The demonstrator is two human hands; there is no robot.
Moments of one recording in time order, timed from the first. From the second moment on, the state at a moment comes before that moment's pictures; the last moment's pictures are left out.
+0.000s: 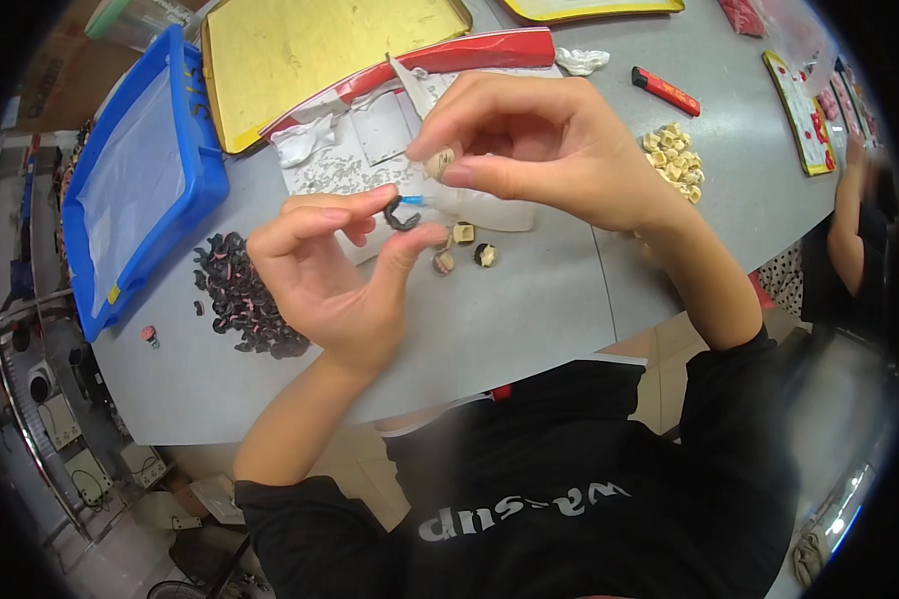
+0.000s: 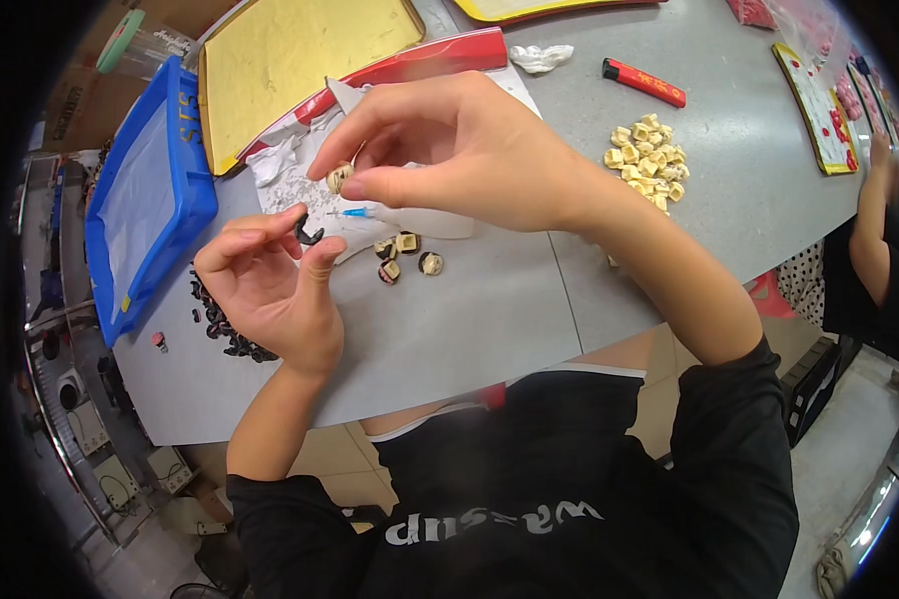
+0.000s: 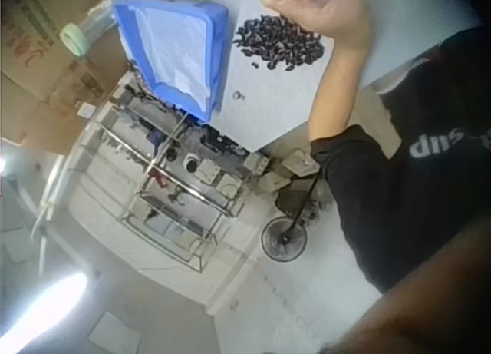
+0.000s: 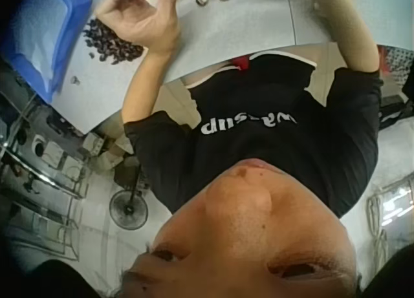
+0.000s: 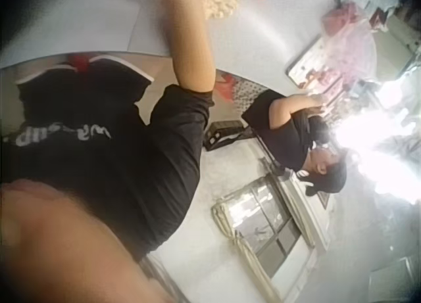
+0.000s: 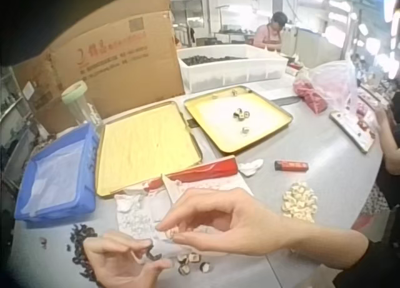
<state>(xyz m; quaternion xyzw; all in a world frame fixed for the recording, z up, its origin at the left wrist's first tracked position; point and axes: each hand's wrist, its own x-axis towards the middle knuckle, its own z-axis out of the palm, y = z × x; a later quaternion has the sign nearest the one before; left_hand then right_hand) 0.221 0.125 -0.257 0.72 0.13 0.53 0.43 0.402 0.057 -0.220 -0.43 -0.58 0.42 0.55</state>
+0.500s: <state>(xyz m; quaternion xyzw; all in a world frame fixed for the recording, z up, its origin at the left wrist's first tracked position) 0.221 0.124 -0.258 0.73 0.09 0.53 0.41 0.391 0.052 -0.219 -0.43 -0.41 0.62 0.52</state>
